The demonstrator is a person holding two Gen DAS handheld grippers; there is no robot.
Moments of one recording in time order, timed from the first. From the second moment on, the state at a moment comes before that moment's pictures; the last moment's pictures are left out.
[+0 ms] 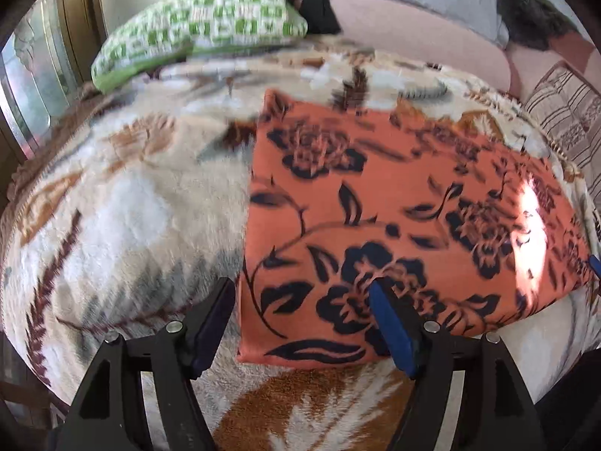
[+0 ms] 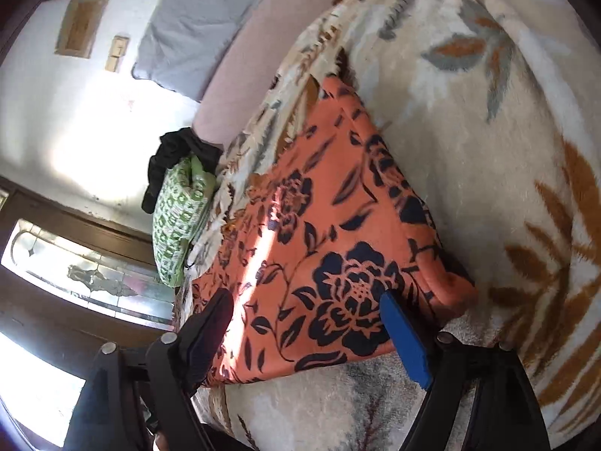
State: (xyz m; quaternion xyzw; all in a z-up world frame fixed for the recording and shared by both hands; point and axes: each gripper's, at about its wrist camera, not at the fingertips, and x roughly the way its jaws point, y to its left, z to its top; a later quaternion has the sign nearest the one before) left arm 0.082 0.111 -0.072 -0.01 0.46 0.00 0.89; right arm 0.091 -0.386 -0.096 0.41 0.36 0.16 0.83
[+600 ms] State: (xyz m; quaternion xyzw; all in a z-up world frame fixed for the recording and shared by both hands) left arm 0.088 0.112 -0.099 -0.01 0.47 -0.01 0.88; right arm 0.091 -0.409 -0.099 0.46 0.34 0.14 0.81
